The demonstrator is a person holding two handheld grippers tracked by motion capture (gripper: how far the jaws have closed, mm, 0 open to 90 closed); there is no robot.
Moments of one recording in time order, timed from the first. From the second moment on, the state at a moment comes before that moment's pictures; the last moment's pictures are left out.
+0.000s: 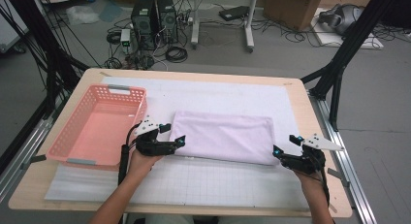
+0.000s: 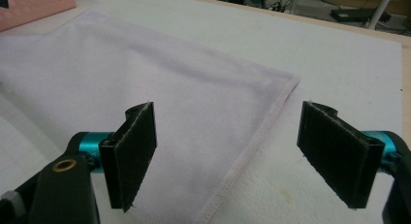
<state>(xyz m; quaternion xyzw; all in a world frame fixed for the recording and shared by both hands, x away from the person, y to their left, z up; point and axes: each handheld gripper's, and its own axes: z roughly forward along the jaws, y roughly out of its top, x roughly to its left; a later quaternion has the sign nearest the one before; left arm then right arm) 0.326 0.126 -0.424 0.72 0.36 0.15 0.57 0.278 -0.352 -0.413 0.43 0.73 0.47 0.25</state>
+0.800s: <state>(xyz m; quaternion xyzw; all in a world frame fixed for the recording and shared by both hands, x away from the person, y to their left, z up) 0.326 0.126 -0.425 0.73 0.37 0.15 0.56 0.278 -0.350 -0.414 0.43 0.74 0.46 0.25</state>
